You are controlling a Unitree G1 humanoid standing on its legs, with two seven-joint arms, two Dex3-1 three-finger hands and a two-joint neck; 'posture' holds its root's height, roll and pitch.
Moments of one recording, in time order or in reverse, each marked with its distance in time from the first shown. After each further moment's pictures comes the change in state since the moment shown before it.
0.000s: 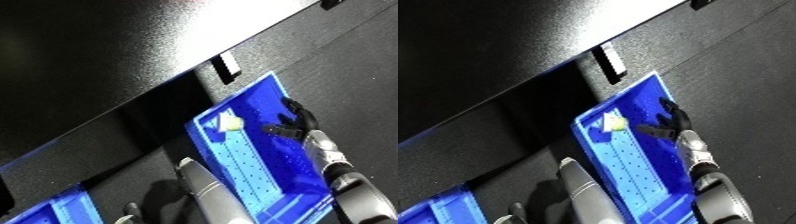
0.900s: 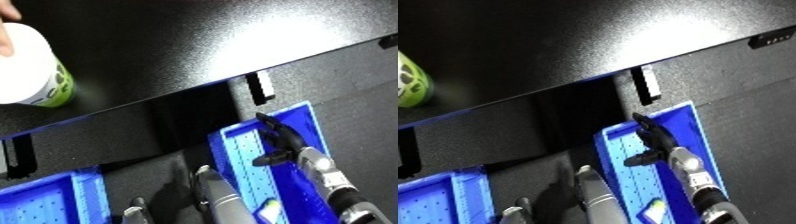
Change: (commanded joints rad) left arm -0.033 0.045 0.009 -0.029 0.012 -0.023 0.058; right arm -0.046 0.059 0.227 -0.202 -0.216 0.080 0.186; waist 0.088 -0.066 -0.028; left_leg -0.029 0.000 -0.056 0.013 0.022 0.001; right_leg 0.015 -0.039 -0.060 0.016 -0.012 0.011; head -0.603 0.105
